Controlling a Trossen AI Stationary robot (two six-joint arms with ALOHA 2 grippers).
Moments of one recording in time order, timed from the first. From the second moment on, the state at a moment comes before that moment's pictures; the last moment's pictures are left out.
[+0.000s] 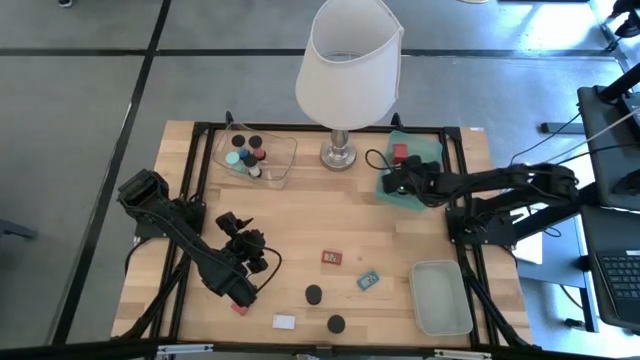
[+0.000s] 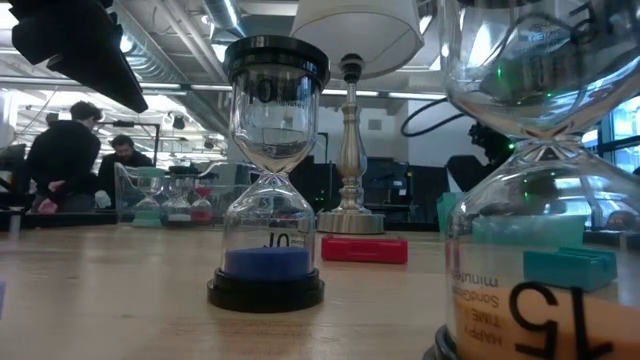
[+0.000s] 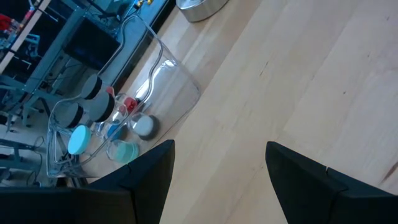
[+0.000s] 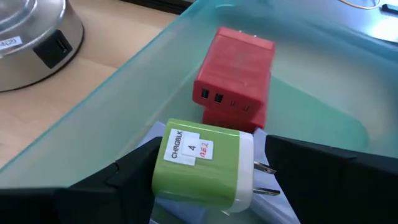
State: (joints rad) left arm -0.72 1.70 1.18 -1.44 -0.90 -1.39; right arm -0.26 1.29 0.41 -0.16 0.75 0.78
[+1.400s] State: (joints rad) left arm -0.76 1.70 1.18 -1.32 -0.13 -1.37; right arm -0.25 1.37 0.51 -0.06 0.42 0.63
